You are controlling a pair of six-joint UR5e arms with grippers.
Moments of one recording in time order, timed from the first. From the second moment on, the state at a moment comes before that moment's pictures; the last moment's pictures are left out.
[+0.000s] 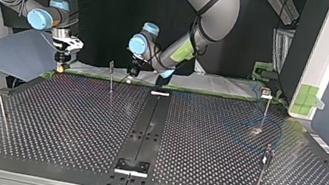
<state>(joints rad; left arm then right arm) -0.70 -2.87 -0.91 -2.67 -1.92 -1.67 1.56 -0.68 1.63 -0.84 1.21 1.75</state>
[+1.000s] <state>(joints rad) -0.80 -2.85 -0.91 -2.69 -1.87 -1.62 1.57 -0.67 1.63 -0.84 1.21 1.75</state>
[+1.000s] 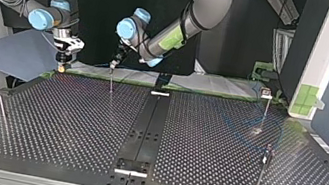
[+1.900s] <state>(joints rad) -0.81 -2.85 -0.91 -2.68 -1.87 -1.63 1.57 -0.67 1.63 -0.83 1.21 1.75</state>
